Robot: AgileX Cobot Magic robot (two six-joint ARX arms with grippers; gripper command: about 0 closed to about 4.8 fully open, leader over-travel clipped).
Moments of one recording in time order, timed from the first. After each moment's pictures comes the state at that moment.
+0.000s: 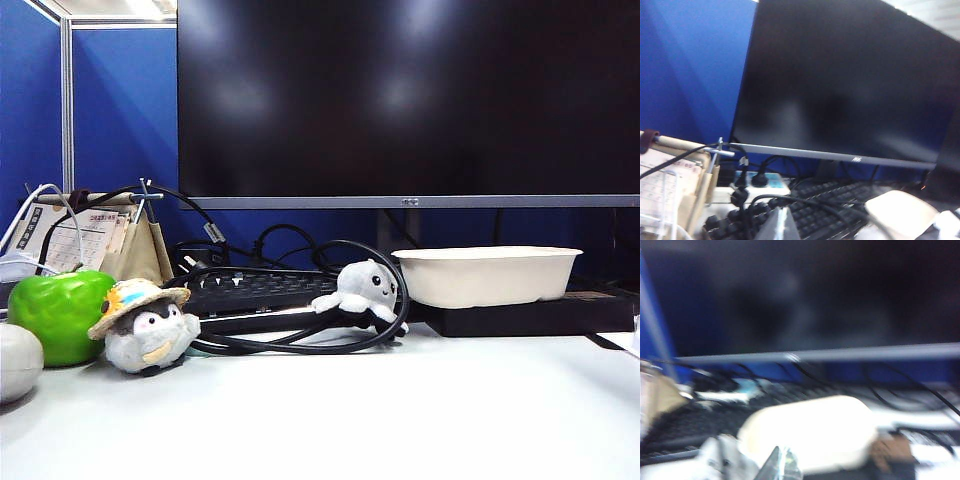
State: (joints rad) left arm 0.03 0.01 0.02 0.32 0.43 -0.35; right arm 0.04 0.00 0.05 0.14 -0.28 0.21
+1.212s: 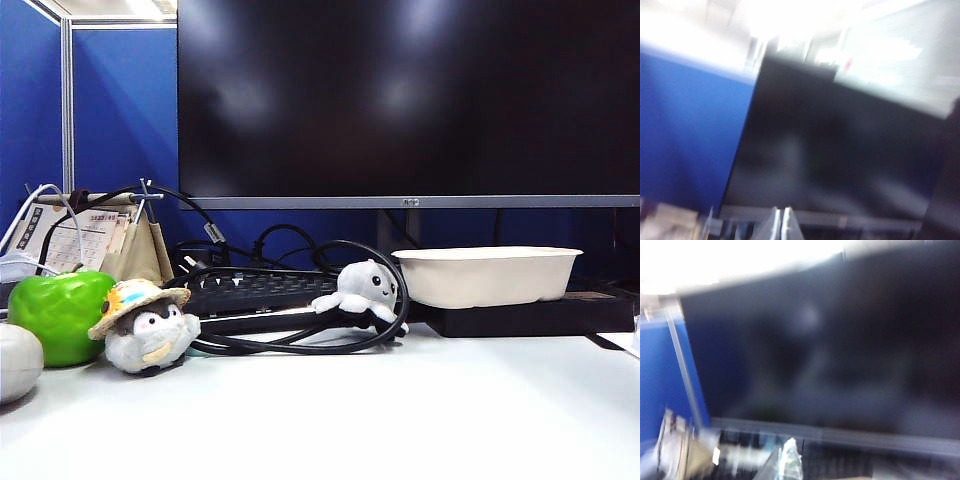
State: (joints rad) left arm 0.03 0.20 0.48 0.07 0.36 -0.41; right arm 0.04 0.29 0.54 -0.01 -0.31 0.23
